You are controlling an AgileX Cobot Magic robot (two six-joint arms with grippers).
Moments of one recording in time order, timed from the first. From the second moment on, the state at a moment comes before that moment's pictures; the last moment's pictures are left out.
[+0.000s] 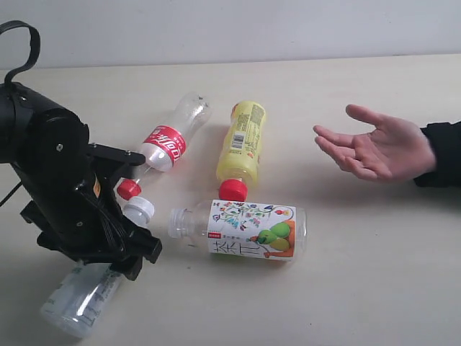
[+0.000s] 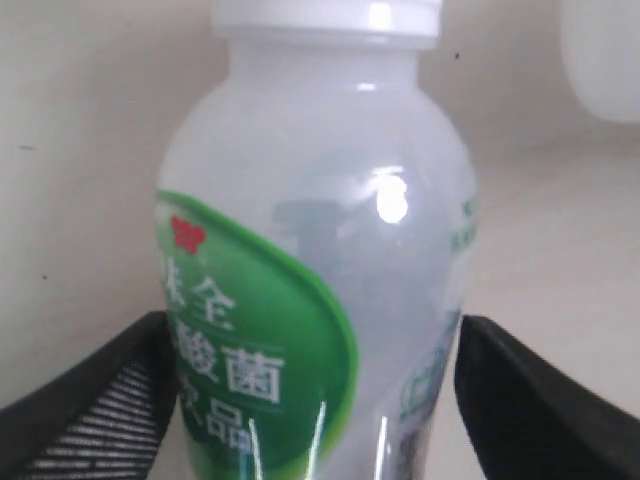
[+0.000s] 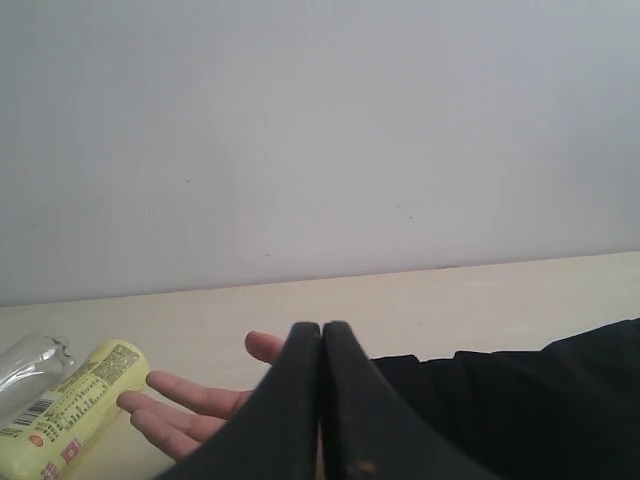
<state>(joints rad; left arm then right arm) -0.53 1.74 -0.84 -0.01 0.74 -0.29 0.07 0.01 -0.01 -0.01 0.09 0.13</state>
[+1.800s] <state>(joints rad) -0.53 1.73 -0.83 0.00 0.72 -0.30 0.07 0.01 -0.01 -0.01 0.09 0.13</state>
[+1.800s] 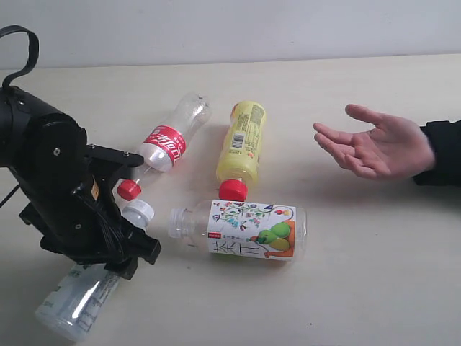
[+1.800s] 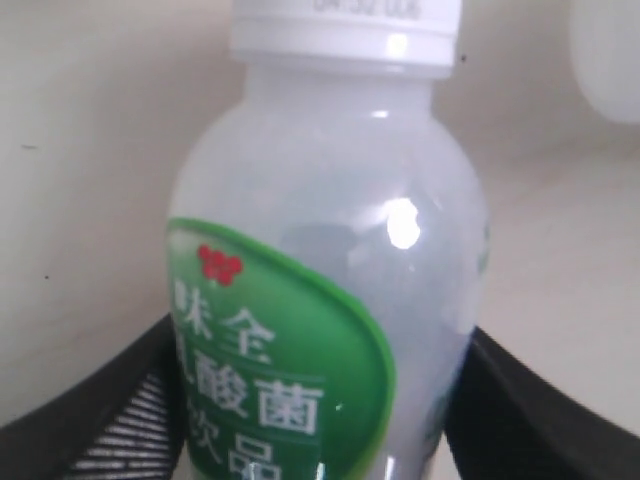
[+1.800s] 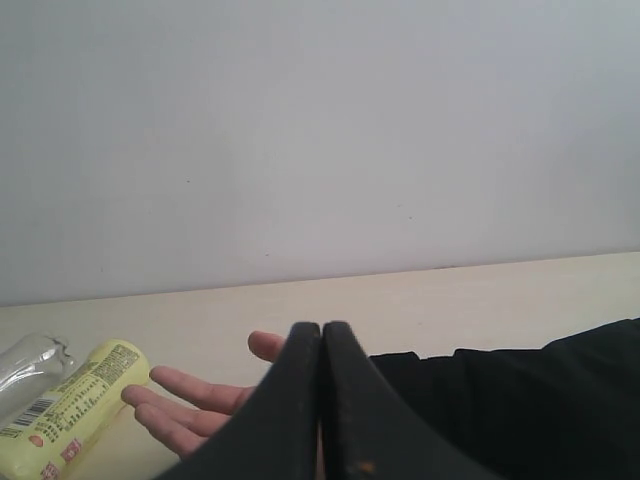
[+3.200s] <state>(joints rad) -0.53 1.47 -1.13 -0.27 1.07 -0.07 0.07 0.01 -0.01 -0.01 0.09 0.13</state>
